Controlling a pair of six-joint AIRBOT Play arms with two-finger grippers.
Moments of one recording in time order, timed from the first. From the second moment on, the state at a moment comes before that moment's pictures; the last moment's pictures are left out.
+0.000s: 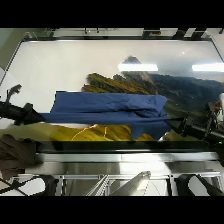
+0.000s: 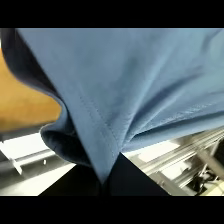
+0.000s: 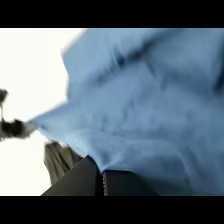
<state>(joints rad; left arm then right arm) 0.51 -1.37 1.09 -2.16 1.62 1.99 -0.58 -0.98 0.30 -0.18 1.33 0.75</state>
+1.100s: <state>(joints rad) 0.30 -2.06 1.78 -2.21 1.62 1.85 -0.29 -1.60 0.77 -0.03 0.93 0.50</state>
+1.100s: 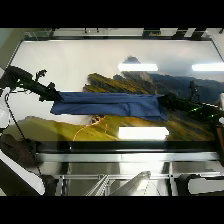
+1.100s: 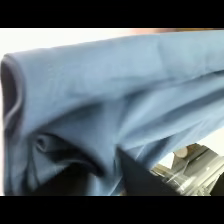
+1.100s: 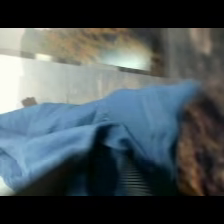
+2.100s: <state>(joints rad) 0.27 -1.84 1.91 -2.23 1.81 1.68 -0.30 -1.72 1.01 -0.53 1.22 1.00</state>
